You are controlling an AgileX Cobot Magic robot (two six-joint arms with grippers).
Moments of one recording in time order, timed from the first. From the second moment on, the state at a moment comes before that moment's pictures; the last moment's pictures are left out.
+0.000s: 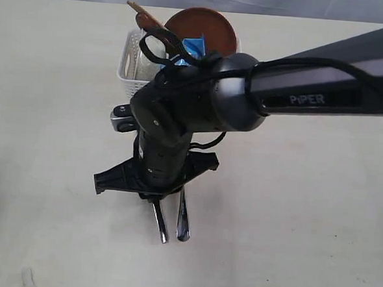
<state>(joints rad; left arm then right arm) -0.09 0.00 0.00 0.07 0.33 0.00 1.00 2.00 -1.22 0.01 0.70 0.62</state>
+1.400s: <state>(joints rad) -0.09 0.00 0.00 0.07 0.33 0.00 0.99 1.90 -1.02 -0.06 0.48 0.88</state>
